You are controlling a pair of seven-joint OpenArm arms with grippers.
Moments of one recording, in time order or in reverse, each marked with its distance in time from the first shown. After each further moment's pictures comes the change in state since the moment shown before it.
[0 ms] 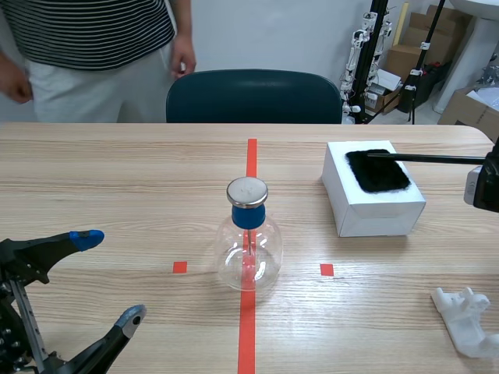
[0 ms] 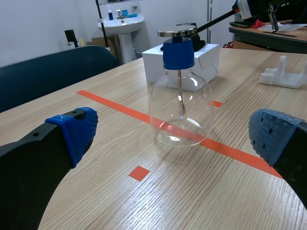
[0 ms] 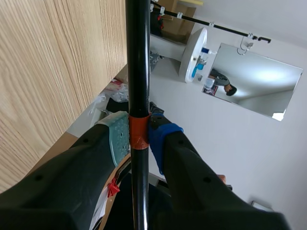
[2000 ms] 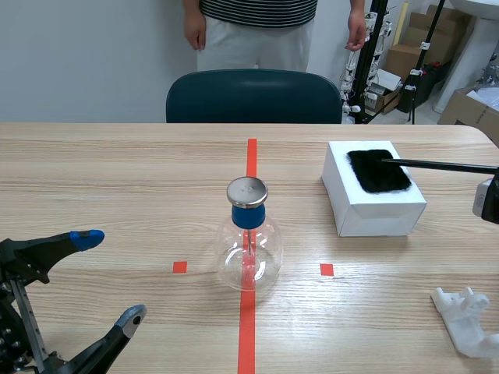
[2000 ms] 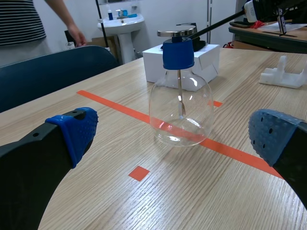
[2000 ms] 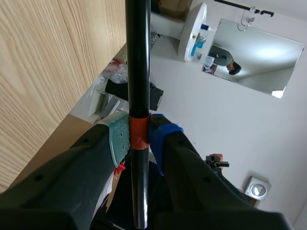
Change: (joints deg) left arm 0.0 0.0 0.0 0.0 0.0 0.0 0.0; right arm -3.7 0.1 0.0 0.0 1.6 -5.4 -5.9
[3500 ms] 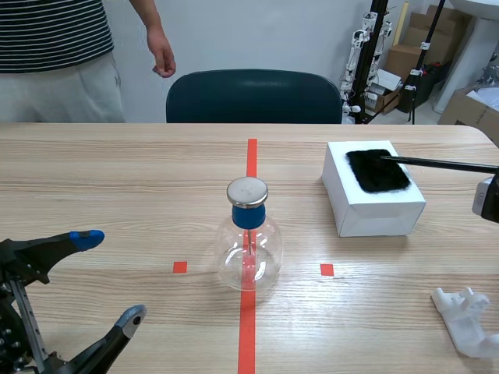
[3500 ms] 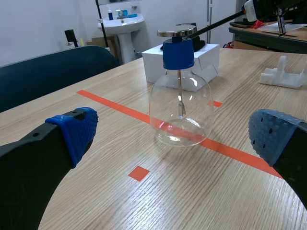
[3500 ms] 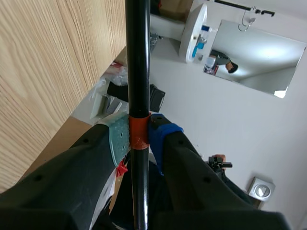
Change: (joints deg) left arm 0.0 0.0 0.0 0.0 0.0 0.0 0.0; right arm 0.0 0.3 0.0 0.0 1.3 0.0 0.6
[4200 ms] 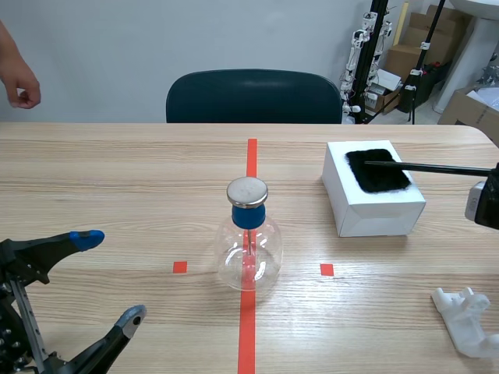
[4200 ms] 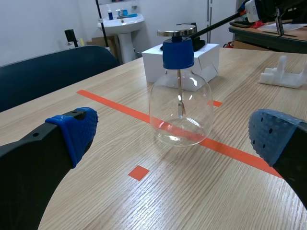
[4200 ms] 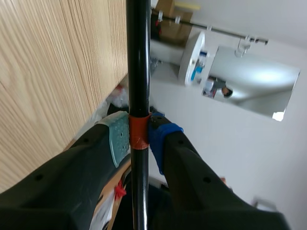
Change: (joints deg) left arm 0.0 0.0 0.0 0.0 0.0 0.0 0.0; right arm -0.4 0.3 0.0 0.0 -0.3 0.0 7.5
